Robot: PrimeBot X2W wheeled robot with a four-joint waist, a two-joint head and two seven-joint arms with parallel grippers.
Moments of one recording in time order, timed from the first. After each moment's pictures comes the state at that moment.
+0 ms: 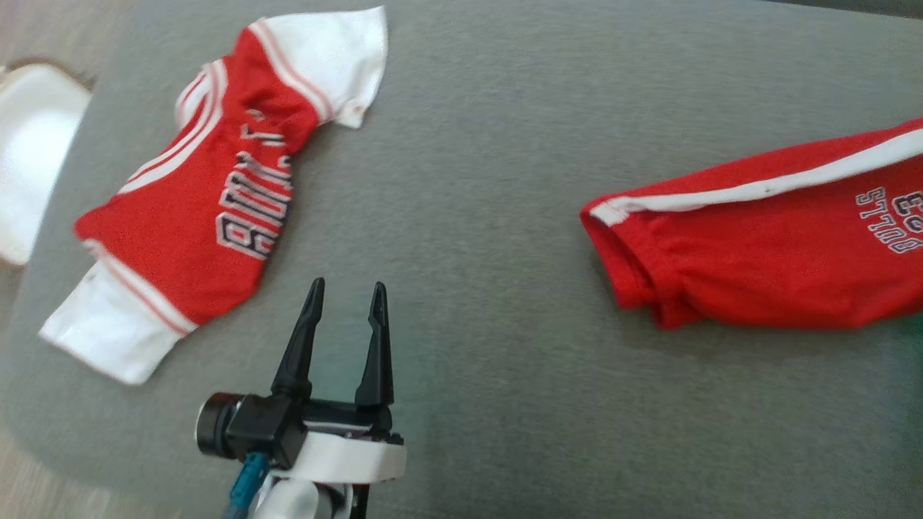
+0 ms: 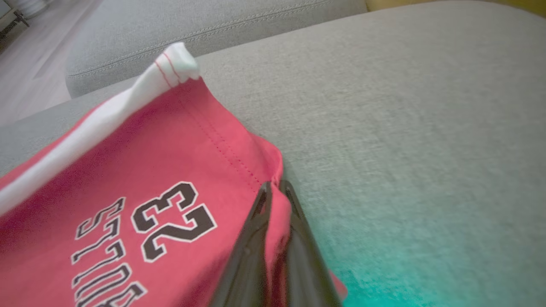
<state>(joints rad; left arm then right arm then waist) -0.07 0.05 -0.39 0.07 -0.26 0.11 -0.25 -0.52 -0.43 -0.19 0.89 0.43 0.13 0.08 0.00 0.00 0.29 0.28</state>
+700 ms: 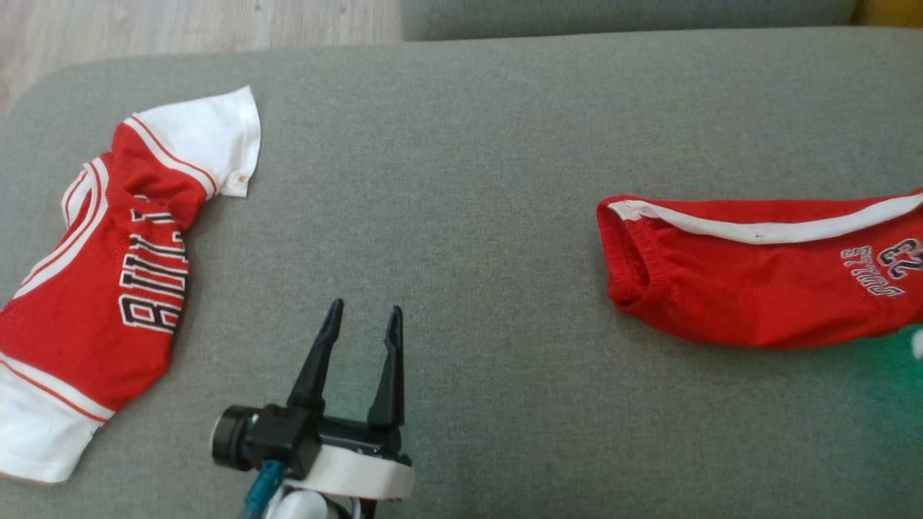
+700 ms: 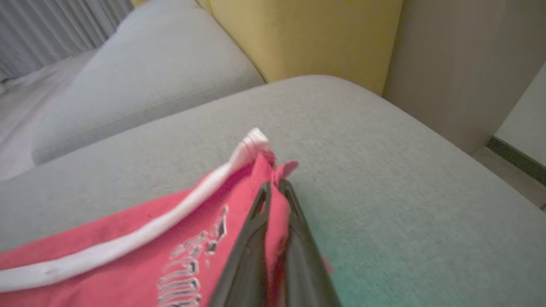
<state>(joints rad) -0.06 0.05 -0.41 0.13 -0.25 0.07 -0.25 -0.38 -0.38 -0.24 0.80 0.41 0.13 -0.04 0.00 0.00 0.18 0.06</state>
